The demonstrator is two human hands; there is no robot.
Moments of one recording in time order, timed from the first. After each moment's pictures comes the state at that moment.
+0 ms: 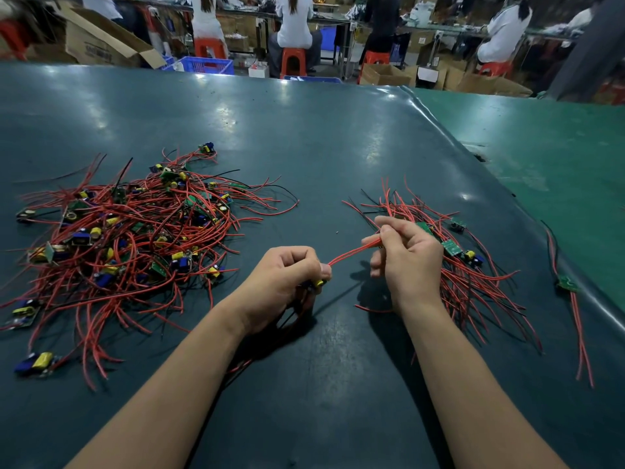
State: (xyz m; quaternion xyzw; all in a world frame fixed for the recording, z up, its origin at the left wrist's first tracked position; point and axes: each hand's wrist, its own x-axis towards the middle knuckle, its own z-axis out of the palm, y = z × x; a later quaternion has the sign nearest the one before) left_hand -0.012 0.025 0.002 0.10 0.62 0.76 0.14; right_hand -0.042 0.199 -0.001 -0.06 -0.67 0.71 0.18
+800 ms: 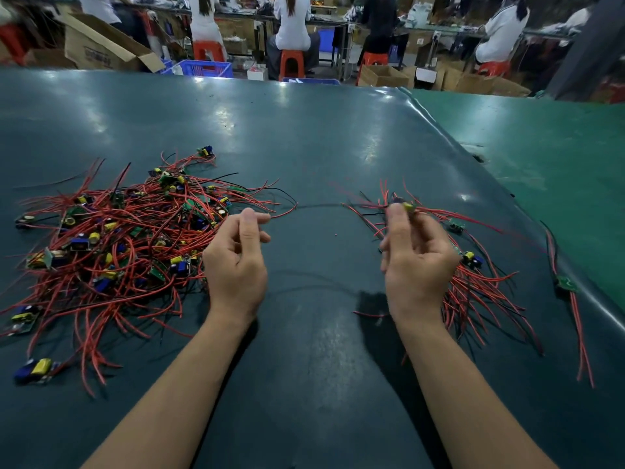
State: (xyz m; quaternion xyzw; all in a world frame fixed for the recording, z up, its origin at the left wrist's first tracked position) left_hand -0.025 0.009 -0.004 -0.04 0.73 0.58 -0.36; right_hand -0.026 0.189 0.016 -0.01 -0.62 0.72 0.32
